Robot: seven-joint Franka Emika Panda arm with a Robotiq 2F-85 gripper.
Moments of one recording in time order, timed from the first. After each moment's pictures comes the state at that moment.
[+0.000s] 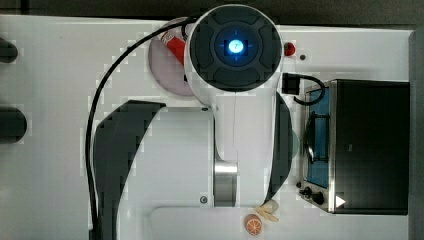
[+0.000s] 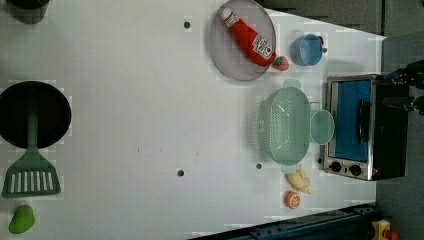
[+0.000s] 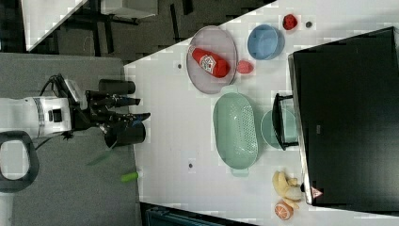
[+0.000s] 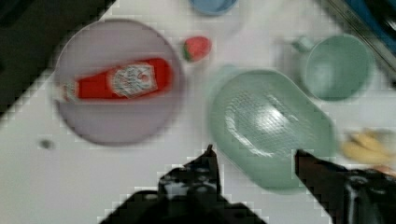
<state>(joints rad) 0.01 -0.03 -0.01 -1.79 -0.03 0.17 0.06</state>
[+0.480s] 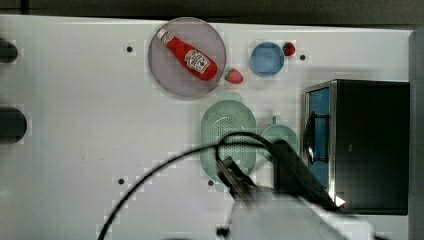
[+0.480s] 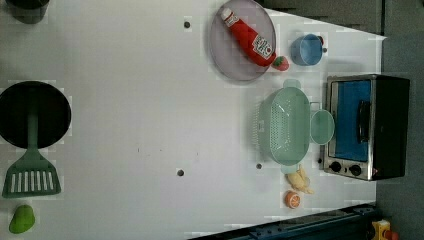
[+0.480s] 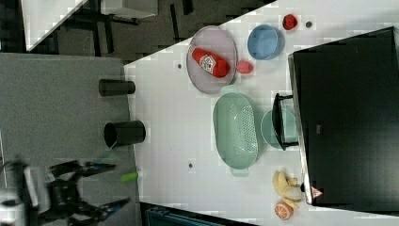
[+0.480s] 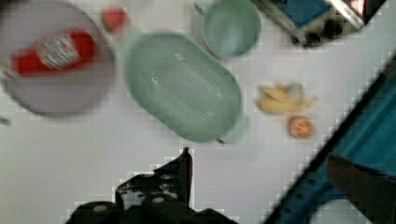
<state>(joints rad) -0.03 -0.48 -0.05 -1.96 -0.04 -0.04 0.07</state>
